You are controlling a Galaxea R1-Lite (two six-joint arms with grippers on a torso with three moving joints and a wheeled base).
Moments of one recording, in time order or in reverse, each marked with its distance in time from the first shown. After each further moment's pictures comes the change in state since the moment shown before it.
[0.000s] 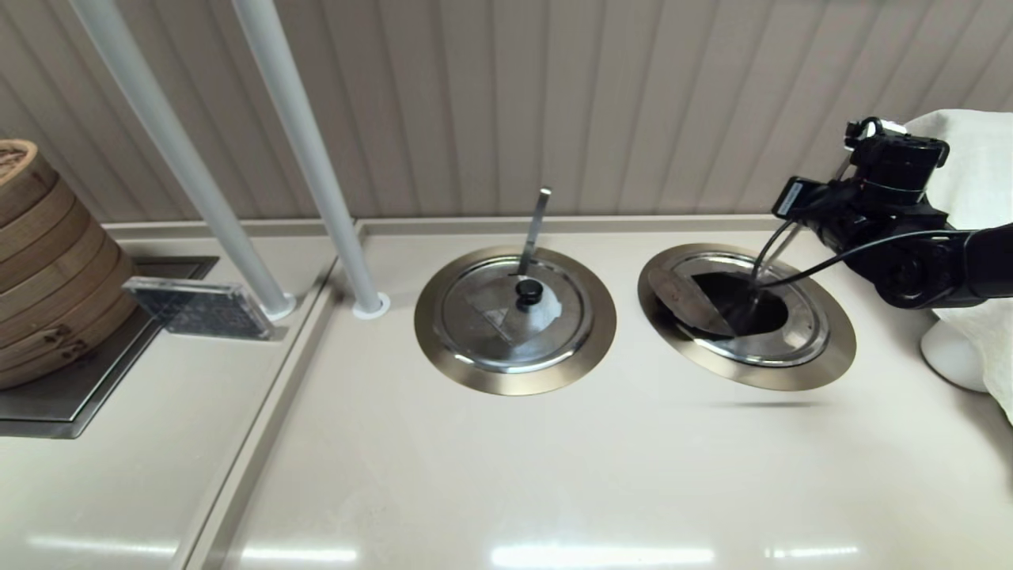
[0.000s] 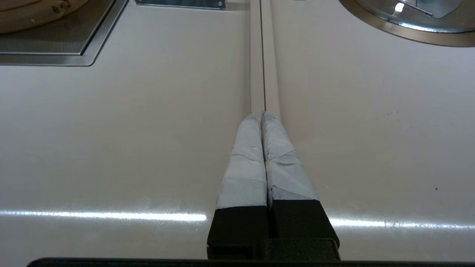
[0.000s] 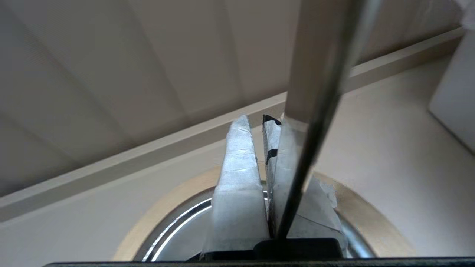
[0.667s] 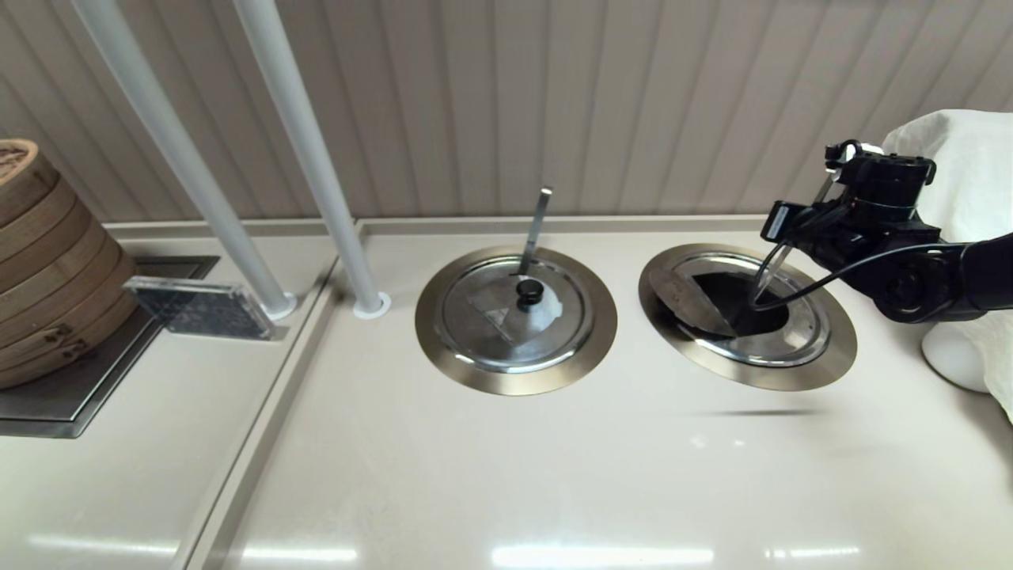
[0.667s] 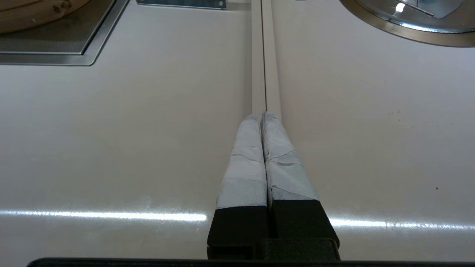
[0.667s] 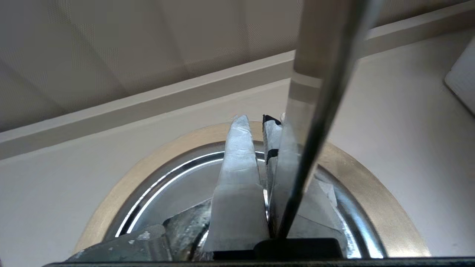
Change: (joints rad) left arm 0.000 0.000 0.000 0.000 0.000 0.000; right arm -0.015 -0.014 0.080 0.028 0.068 -0.053
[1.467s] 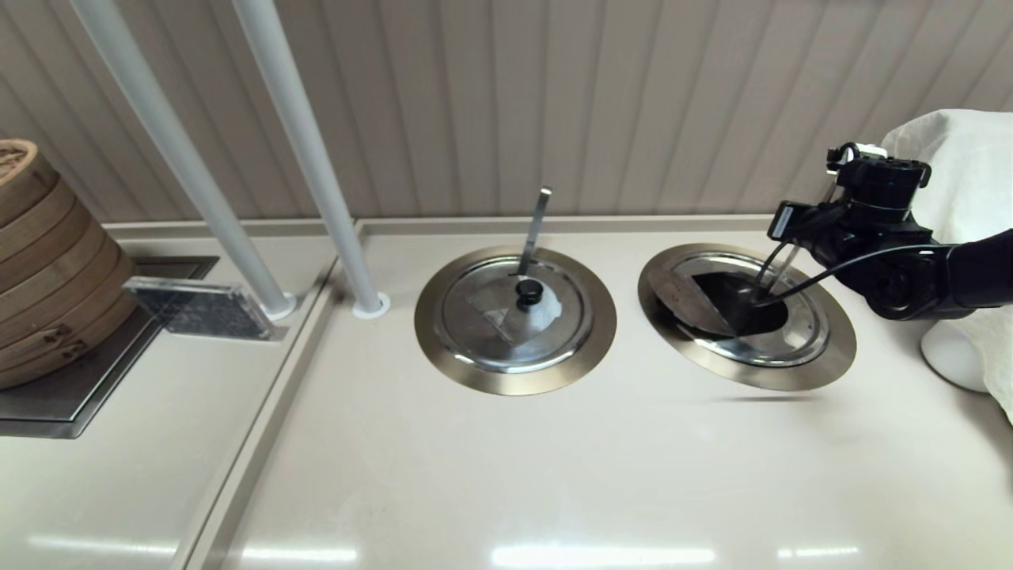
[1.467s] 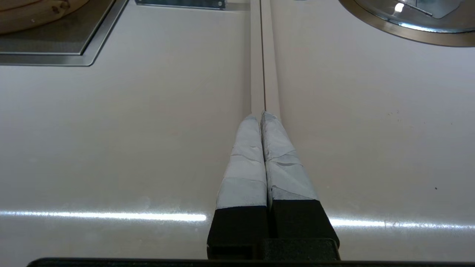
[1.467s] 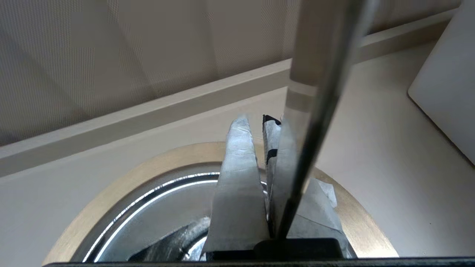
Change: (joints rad) left arm 0.000 0.000 0.000 0.000 0.000 0.000; right arm -0.004 0.057 -0.067 -0.022 -0.084 -0.026
